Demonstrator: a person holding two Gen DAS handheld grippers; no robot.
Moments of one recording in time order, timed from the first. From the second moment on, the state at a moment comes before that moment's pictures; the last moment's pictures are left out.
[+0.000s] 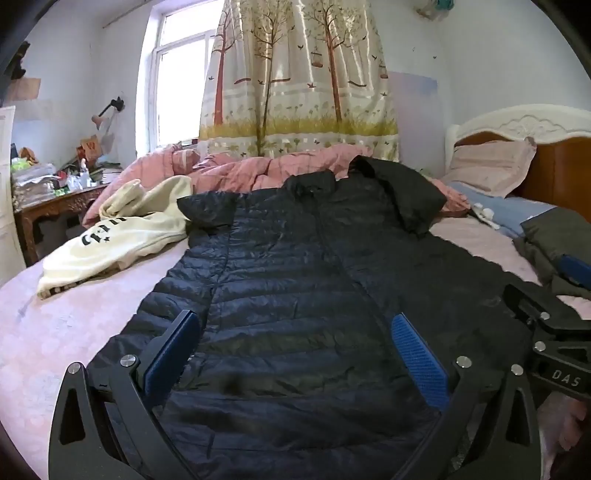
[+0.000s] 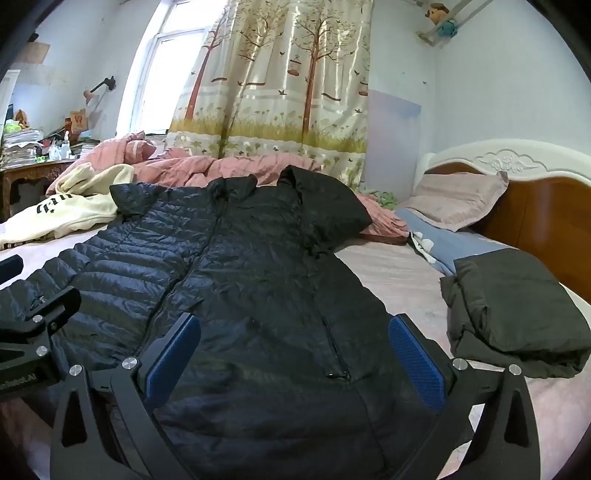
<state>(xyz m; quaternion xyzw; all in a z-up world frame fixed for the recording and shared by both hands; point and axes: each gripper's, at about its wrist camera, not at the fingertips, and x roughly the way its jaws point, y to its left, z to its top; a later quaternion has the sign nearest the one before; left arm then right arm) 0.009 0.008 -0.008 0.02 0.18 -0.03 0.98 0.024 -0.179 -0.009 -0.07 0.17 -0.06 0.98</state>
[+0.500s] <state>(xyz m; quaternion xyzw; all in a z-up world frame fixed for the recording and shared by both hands) 0.006 0.003 -0.007 0.03 0.17 -0.02 0.98 0.026 -0.180 -0.011 -0.06 0.17 -0.06 0.98</state>
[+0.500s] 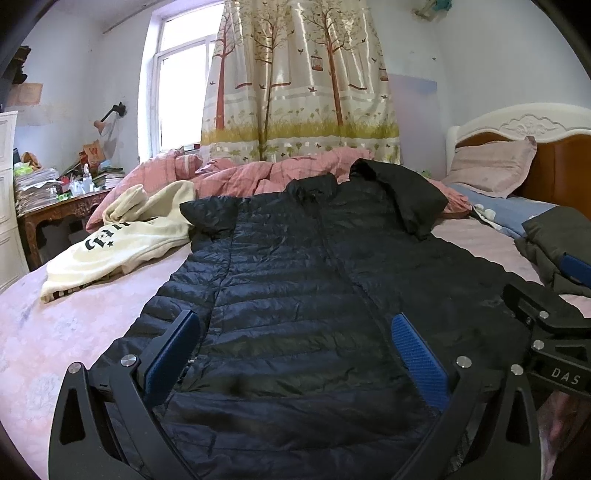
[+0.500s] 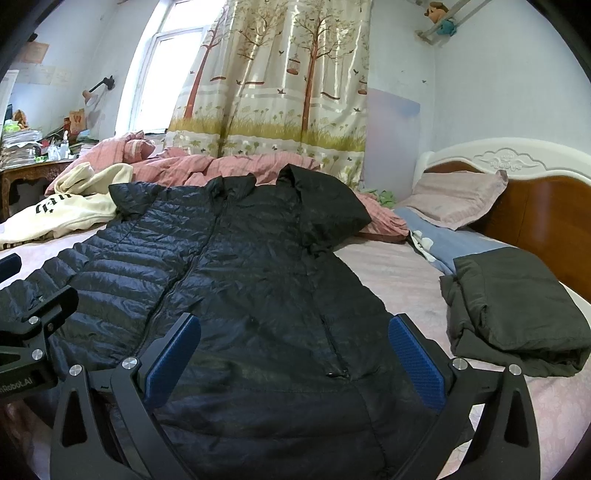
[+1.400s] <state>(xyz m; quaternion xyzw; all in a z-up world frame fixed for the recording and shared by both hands) 0.006 0.001 -0.006 0.03 0.18 0.00 0.98 0.034 -0.184 -0.014 -0.06 0.19 -0.07 0.98</state>
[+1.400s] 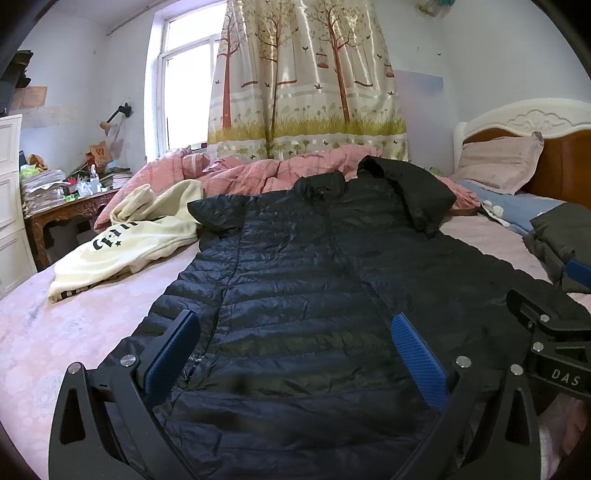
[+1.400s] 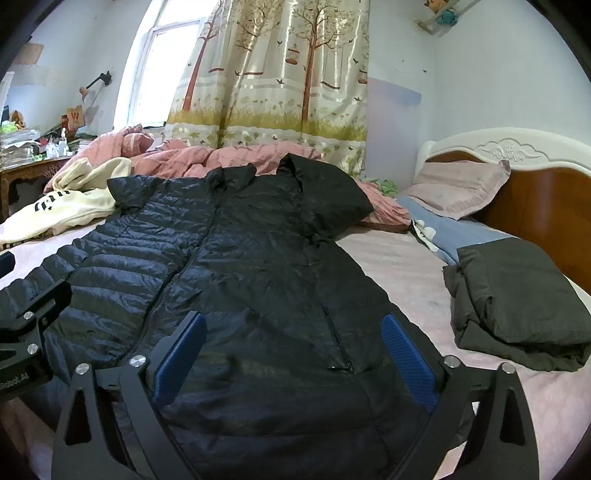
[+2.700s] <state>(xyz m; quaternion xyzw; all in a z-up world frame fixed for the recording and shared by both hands) -0.053 0.019 0.045 0.02 0.10 -0.02 1.00 -0.030 -0.200 0.038 -0.03 0.15 -0.03 0.99</state>
